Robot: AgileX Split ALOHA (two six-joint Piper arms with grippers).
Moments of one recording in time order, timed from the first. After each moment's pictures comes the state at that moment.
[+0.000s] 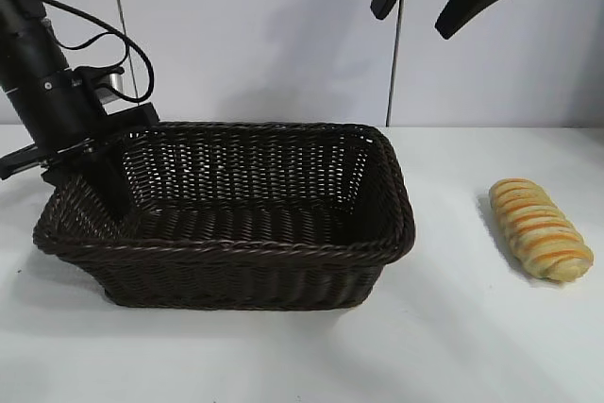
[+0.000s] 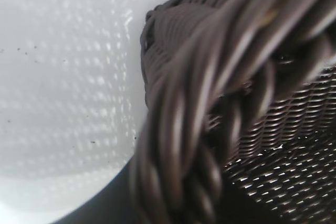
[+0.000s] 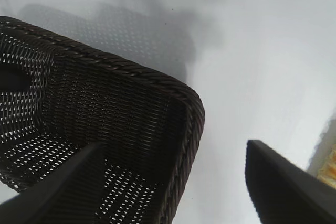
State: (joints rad) left arm -0.14 2.18 -1.57 -0.46 1.15 0.22; right arm 0.22 1.93 -1.89 0.30 1.23 -0.10
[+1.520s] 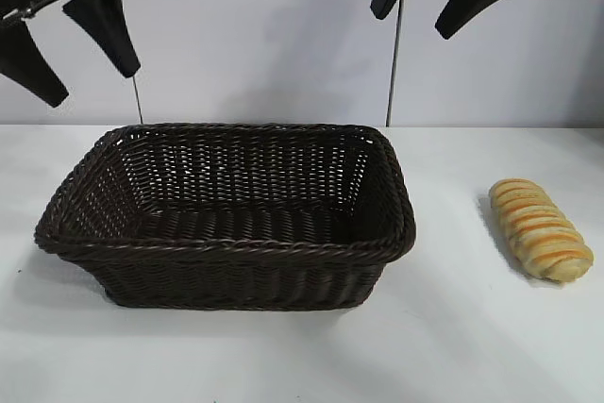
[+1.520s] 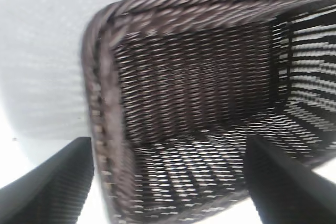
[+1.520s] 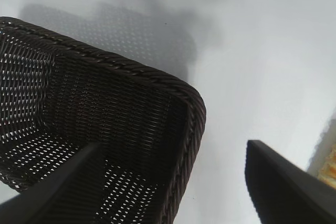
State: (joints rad) left arm -0.14 1.85 -1.57 -0.64 1.18 0.16; right arm 0.22 1.93 -1.89 0.30 1.23 -0.10
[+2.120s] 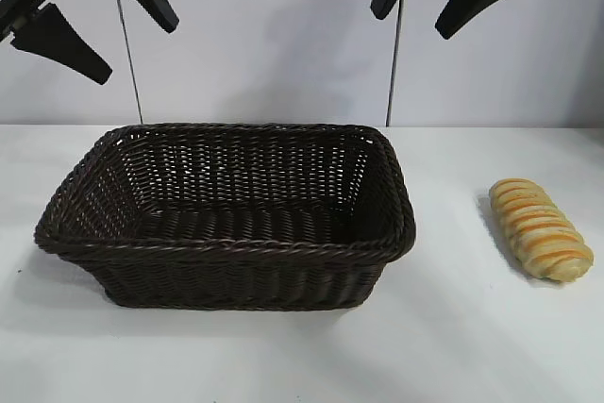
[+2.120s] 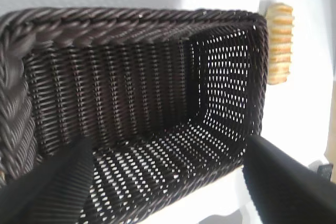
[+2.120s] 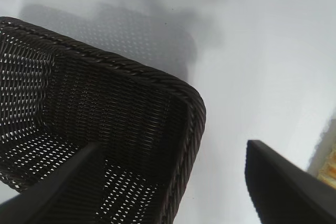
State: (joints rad) left arm -0.15 1.85 -1.57 -0.66 1.13 0.11; right arm 0.22 1.93 -1.89 0.30 1.23 -0.10
